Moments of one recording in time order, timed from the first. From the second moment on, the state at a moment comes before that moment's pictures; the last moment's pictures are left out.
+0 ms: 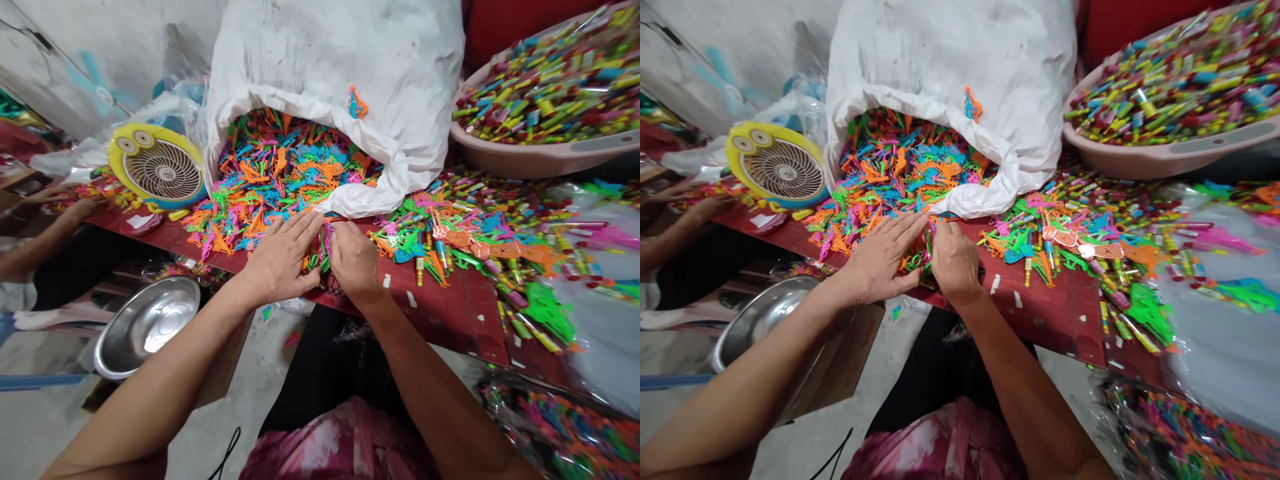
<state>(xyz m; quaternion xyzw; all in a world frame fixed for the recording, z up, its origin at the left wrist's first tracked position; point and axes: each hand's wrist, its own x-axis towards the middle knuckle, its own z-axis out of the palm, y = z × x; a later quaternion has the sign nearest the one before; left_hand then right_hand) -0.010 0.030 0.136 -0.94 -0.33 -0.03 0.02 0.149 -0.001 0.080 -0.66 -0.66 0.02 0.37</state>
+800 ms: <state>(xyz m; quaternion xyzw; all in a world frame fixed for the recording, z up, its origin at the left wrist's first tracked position) -0.013 0.038 0.145 -0.95 -0.30 -0.03 -0.01 0.284 -0.008 0.070 -0.74 -0.54 0.02 0.40</state>
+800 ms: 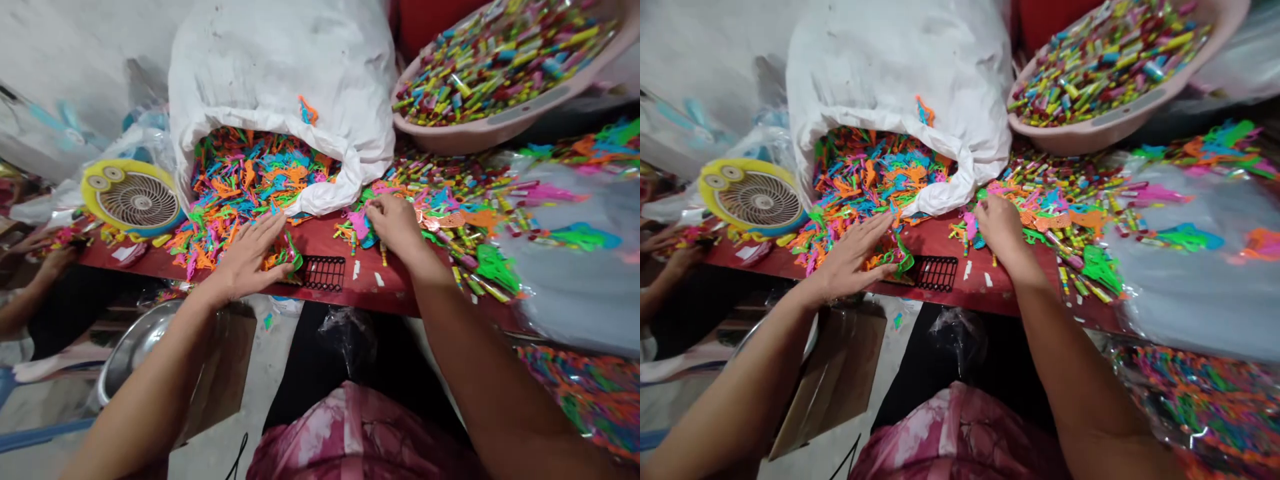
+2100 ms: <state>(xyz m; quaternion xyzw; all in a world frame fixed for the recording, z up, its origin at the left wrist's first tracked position) 0.026 0.043 0.149 -0.86 -0.49 -0.06 0.09 0.175 -0.051 0.035 -0.65 -0.66 0.08 0.38</state>
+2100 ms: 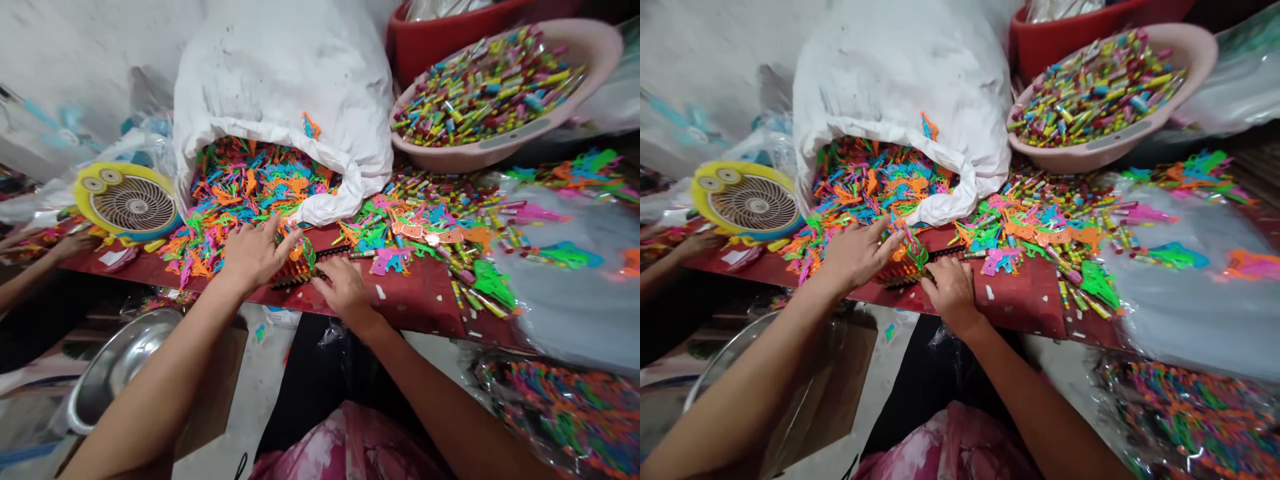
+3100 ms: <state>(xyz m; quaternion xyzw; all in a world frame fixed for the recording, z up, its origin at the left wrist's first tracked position) 0.027 0.051 0.148 -0.91 -0.42 -0.01 0.01 0.169 -0.046 0.030 -0.64 -0.65 0.12 0.40</state>
